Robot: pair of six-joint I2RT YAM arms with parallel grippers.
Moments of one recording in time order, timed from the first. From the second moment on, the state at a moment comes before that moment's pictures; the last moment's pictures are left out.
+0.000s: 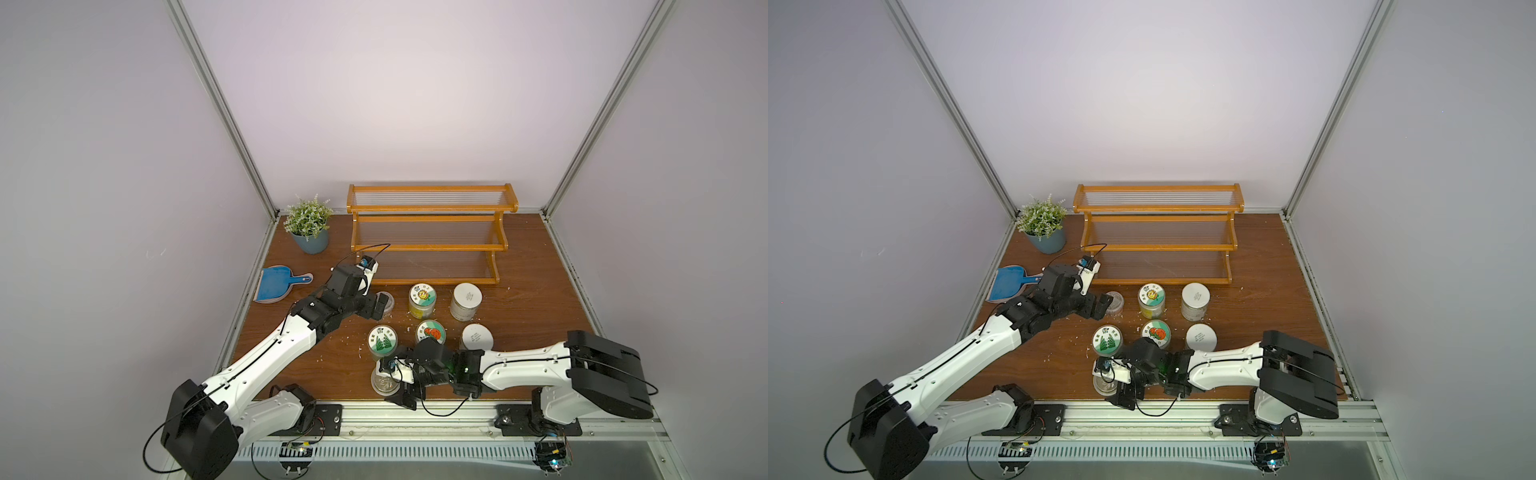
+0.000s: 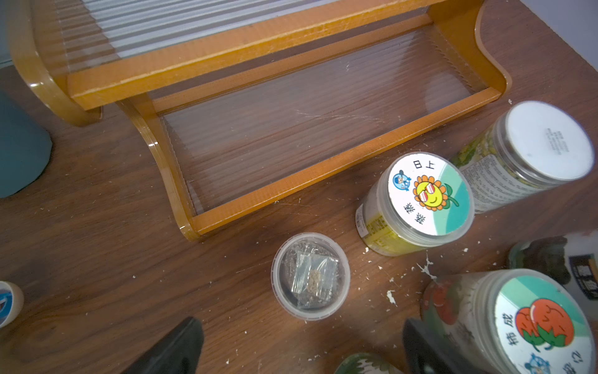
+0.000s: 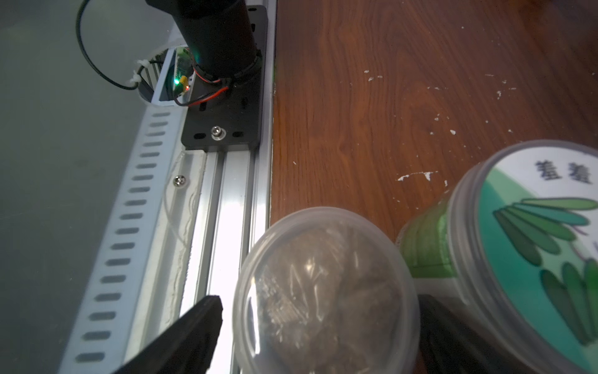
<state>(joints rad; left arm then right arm) -0.56 1.11 0.82 -0.44 -0.02 -0.12 1.31 1.46 0.62 0.19 -0.16 -0.15</state>
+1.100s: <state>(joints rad) -0.16 1.31 0.50 0.17 -0.27 -0.19 0.06 0.87 0.54 -0.22 0.04 0.13</state>
